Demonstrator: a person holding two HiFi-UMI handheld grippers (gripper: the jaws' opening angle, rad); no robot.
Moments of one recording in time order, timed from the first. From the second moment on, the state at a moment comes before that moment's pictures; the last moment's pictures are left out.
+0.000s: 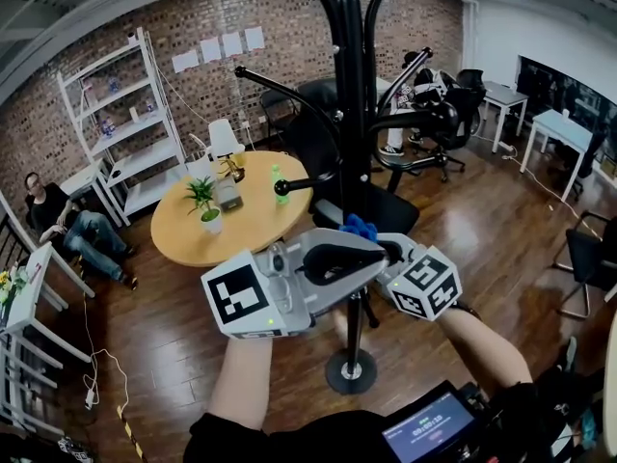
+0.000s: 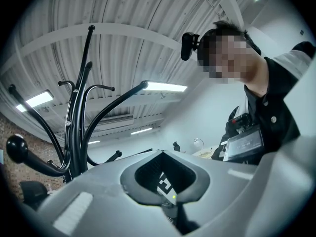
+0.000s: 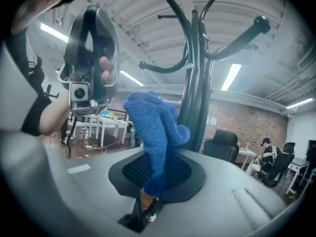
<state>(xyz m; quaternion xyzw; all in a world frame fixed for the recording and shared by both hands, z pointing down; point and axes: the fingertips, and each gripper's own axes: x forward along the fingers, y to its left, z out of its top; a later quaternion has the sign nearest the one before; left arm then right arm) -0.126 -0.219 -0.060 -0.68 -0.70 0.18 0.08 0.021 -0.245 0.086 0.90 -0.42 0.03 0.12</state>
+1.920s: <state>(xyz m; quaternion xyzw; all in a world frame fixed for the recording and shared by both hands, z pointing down) -0.107 -0.183 -0.028 -0.69 -0.70 0.17 0.07 -0.032 -0.219 0.226 0.77 -0.55 0.19 0.27</state>
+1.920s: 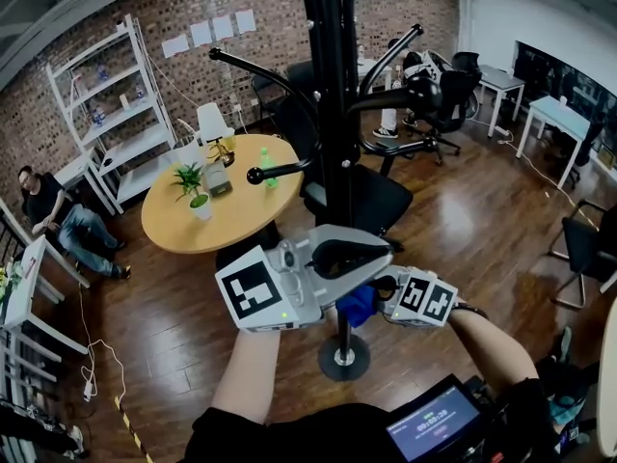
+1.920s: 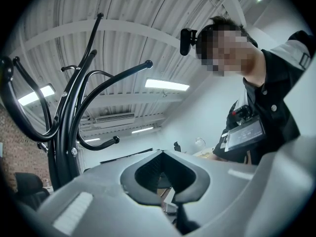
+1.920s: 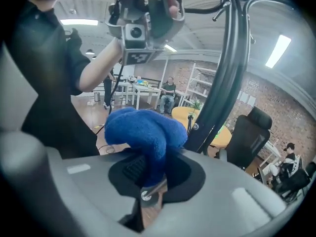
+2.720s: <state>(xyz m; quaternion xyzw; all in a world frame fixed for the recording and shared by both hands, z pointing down) -0.094 -0.178 -0.027 -0.68 -0.70 0.18 0.07 0.023 -0.226 0.215 0.83 -0.49 0.15 0.23</state>
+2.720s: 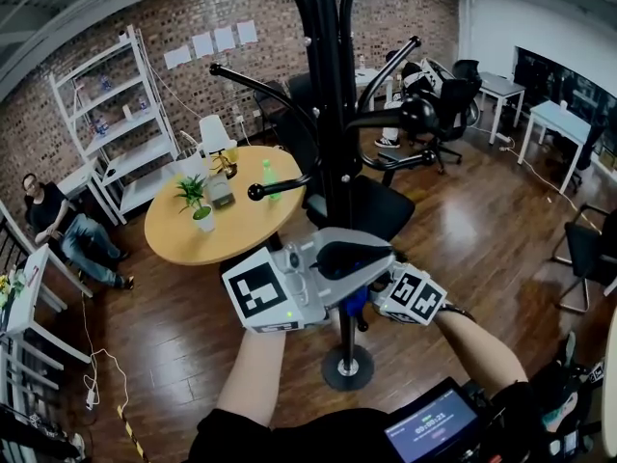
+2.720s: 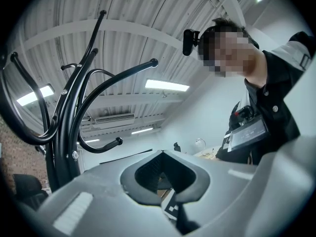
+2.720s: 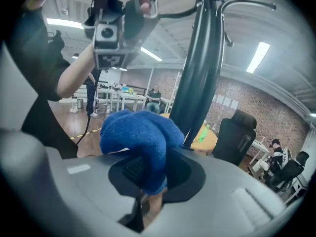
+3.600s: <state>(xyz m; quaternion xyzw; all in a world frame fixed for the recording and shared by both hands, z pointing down) -0.110 -0.134 -0.084 -0.69 -0.68 0.21 0.10 -0.063 -0.153 -0.040 0.78 -0.57 -0.16 0.21</state>
